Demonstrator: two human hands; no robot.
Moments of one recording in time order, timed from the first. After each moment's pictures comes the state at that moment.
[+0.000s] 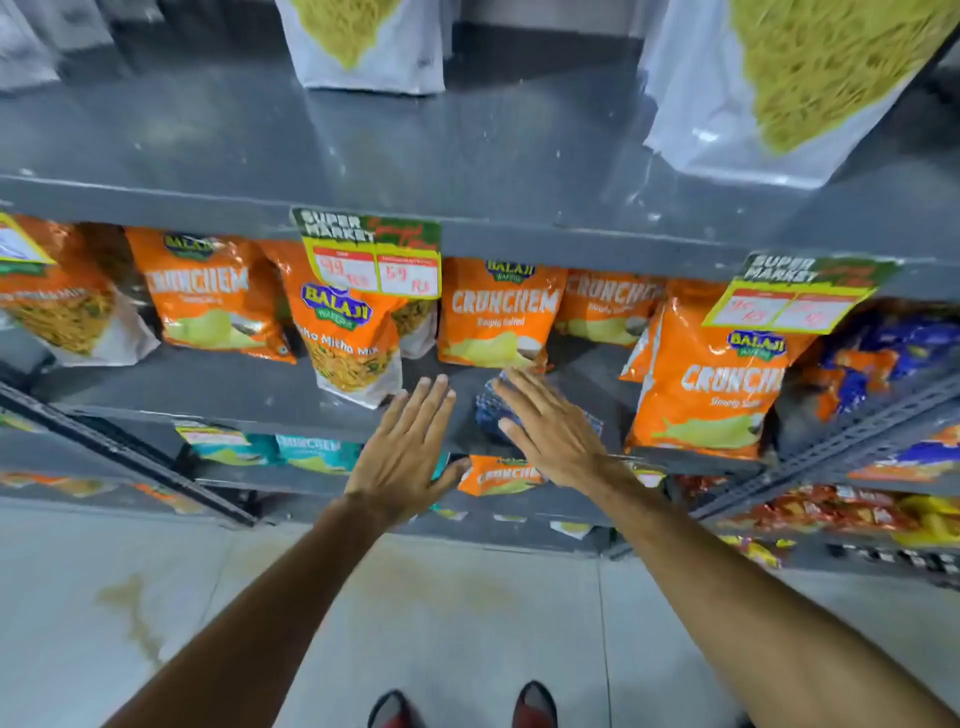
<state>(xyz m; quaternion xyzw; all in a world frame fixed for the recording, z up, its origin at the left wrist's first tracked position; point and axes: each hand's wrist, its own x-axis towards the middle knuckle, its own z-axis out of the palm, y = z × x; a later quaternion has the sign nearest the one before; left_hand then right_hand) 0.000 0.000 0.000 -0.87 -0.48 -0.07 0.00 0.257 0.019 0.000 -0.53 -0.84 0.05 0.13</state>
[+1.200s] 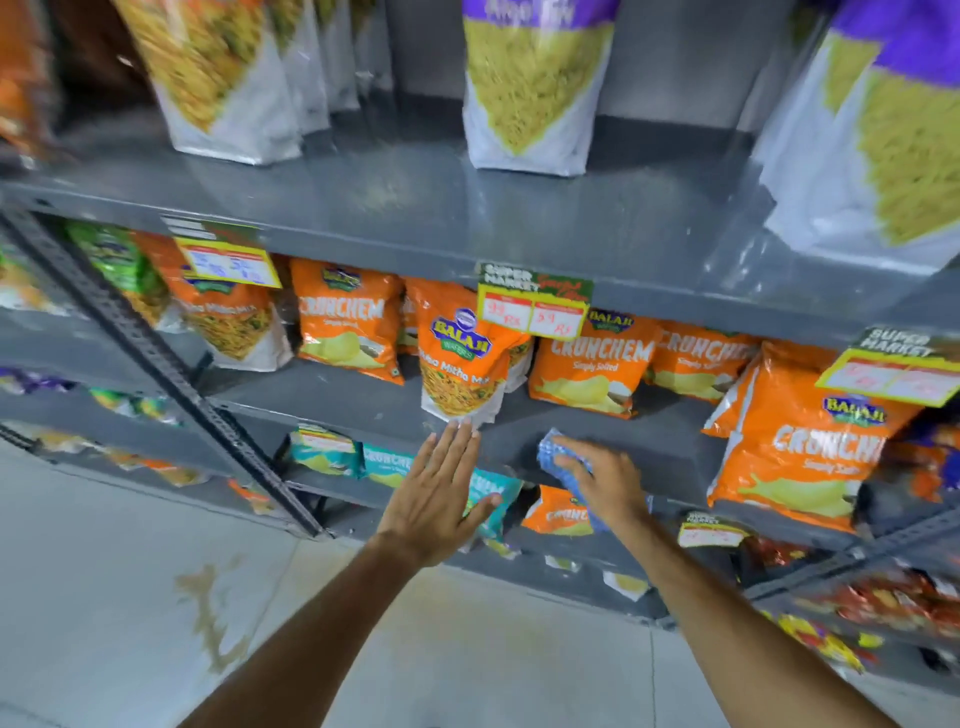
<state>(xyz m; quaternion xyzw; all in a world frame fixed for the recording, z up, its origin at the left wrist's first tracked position) -0.086 -0.043 0.023 -0.83 -0.54 -0.09 -0.01 0.192 0.007 0.002 -0.63 -0.69 0.22 0.26</state>
